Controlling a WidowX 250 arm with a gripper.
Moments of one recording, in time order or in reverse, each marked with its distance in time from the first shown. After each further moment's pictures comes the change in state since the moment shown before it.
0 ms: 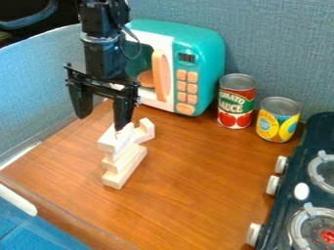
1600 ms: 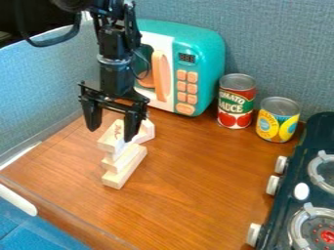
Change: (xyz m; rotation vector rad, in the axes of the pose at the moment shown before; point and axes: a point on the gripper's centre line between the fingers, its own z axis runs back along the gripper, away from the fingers) arm 0.022 0.004 -0.039 0.021 0.051 0.064
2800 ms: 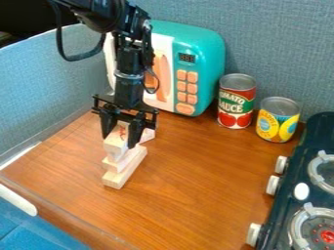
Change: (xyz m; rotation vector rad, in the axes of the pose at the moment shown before) arm 0.022 -0.003 -0.033 0.031 0.105 0.057
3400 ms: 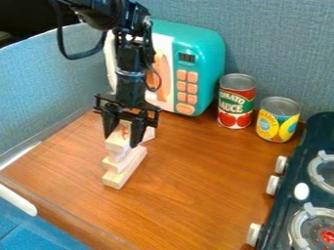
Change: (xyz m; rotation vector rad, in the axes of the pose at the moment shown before) arm -0.003 -0.007 0.004 -0.044 0.023 -0.011
